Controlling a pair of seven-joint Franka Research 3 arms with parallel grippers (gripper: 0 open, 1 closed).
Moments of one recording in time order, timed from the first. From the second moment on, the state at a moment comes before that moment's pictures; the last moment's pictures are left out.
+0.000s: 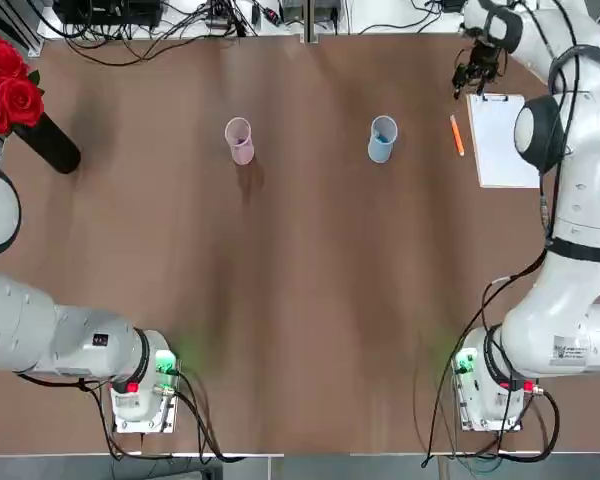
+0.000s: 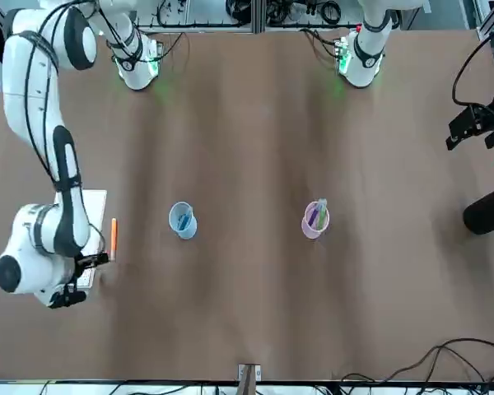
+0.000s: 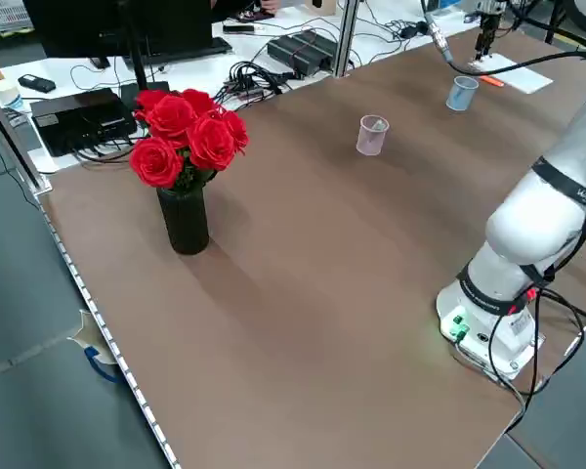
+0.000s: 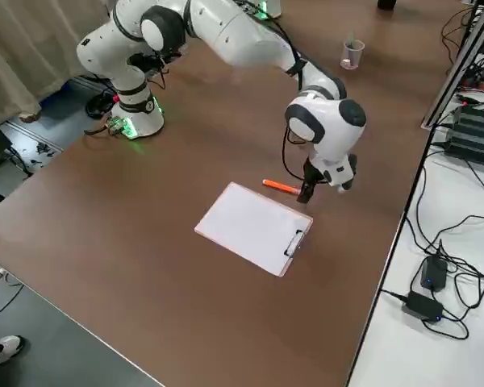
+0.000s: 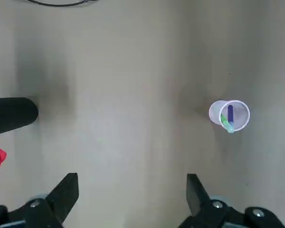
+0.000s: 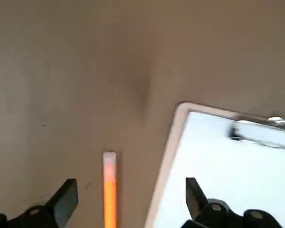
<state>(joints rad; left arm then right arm) -0.08 -0.01 0.06 -1.52 -0.01 1.56 -0.02 0.00 0.85 -0.14 -1.19 0.10 1.86 -0.33</state>
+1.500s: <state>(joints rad) -0.07 -0.01 0.06 -1.52 -0.01 1.56 -0.02 -0.01 -0.03 0.01 -1.67 0.02 1.75 0.13</state>
